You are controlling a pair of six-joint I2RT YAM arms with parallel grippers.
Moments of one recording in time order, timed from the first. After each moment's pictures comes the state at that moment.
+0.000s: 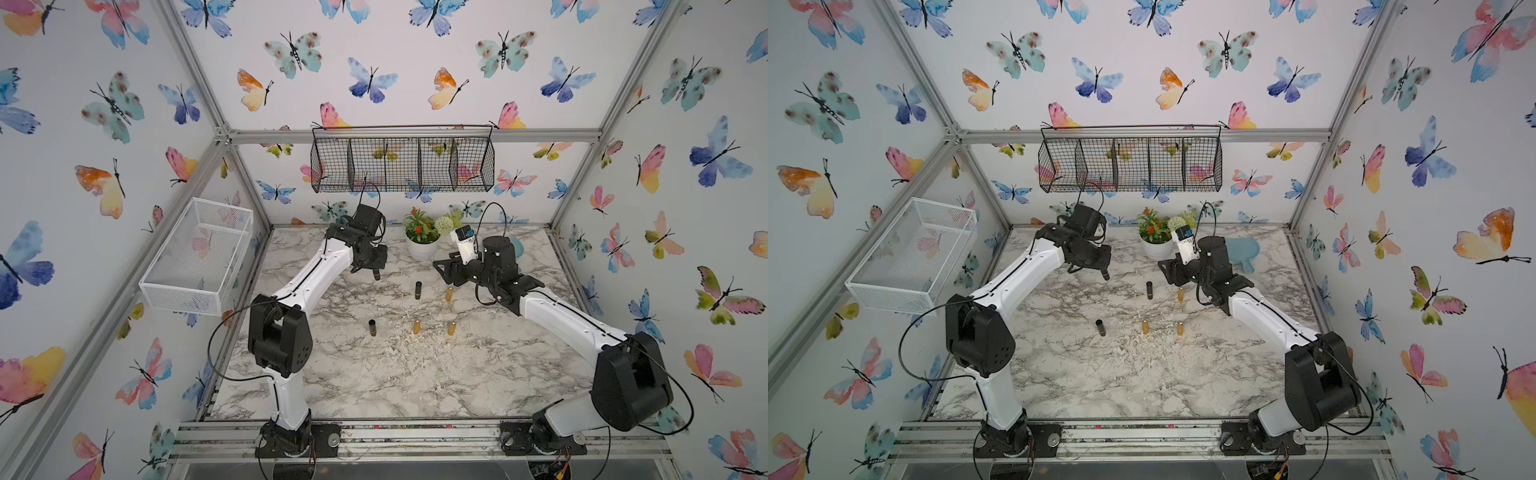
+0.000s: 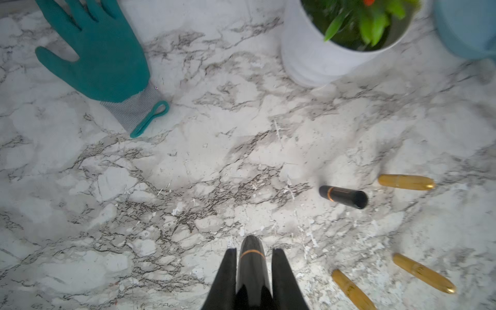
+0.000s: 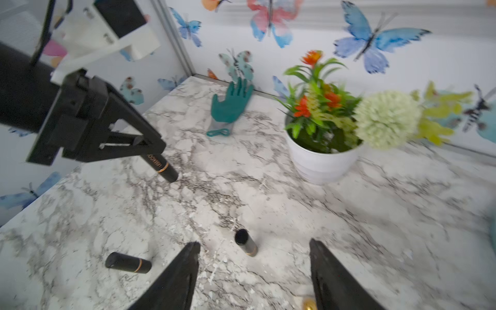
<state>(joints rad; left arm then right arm) -0.44 1.84 1.80 -0.95 0.06 -0.23 0.50 1.50 1.08 -0.02 -0.34 0.03</state>
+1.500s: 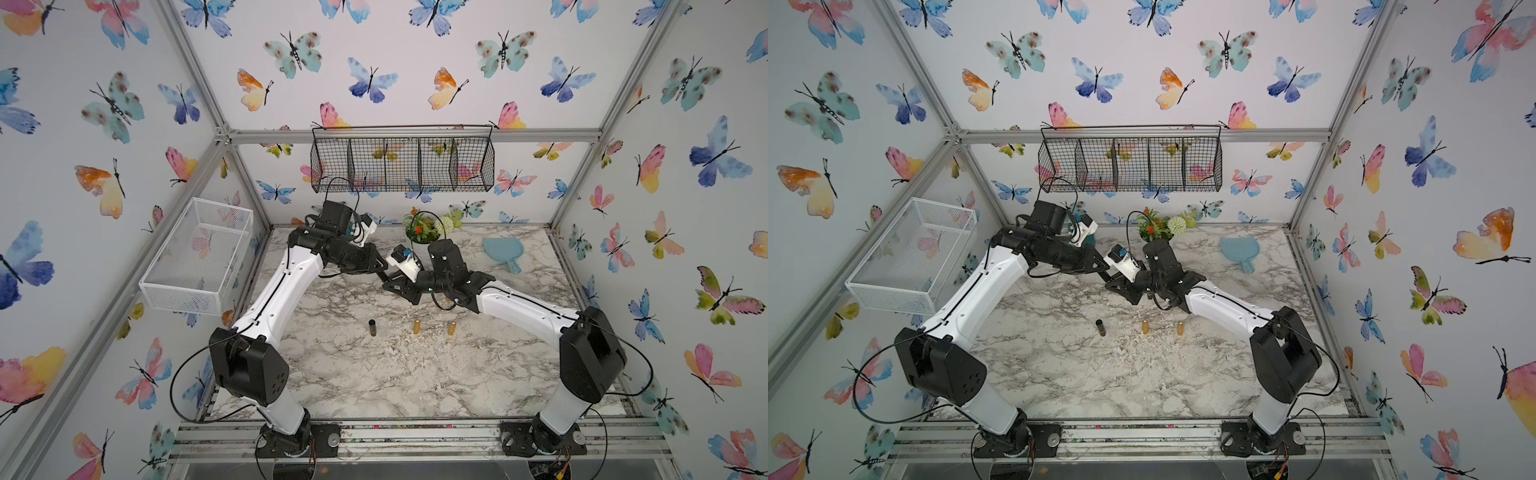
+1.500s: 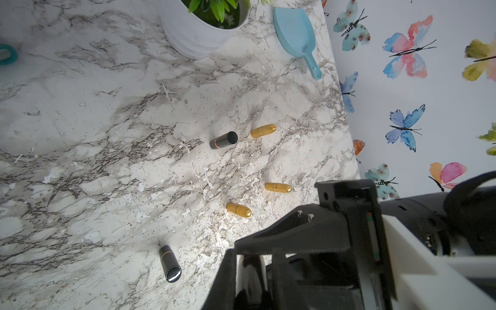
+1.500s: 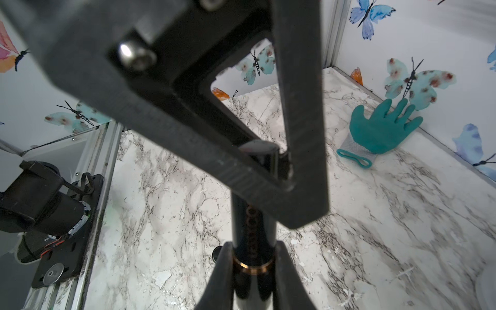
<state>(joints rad) -0.35 1.64 1.69 -1.02 0.57 -0.25 0.75 1.71 1.28 -0.06 -0.52 -0.17</state>
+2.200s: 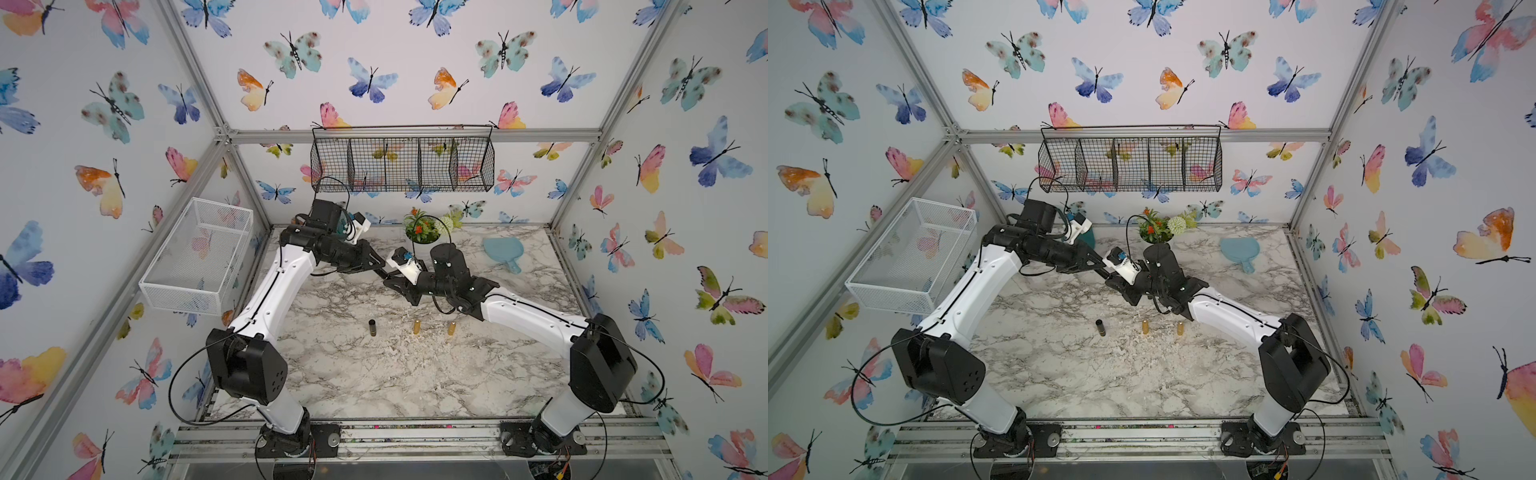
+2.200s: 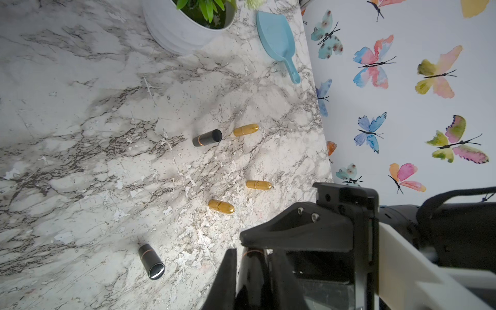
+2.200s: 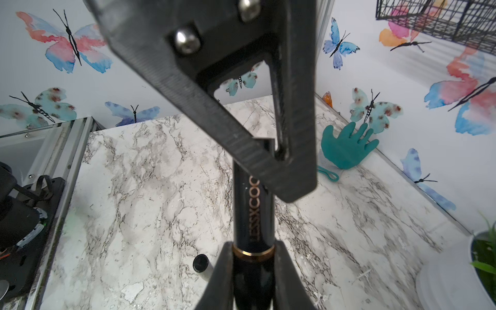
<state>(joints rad) -0.26 1.63 1.69 -1.02 0.71 -0.28 0.77 1.64 1.22 0.02 -0.39 -0.24</state>
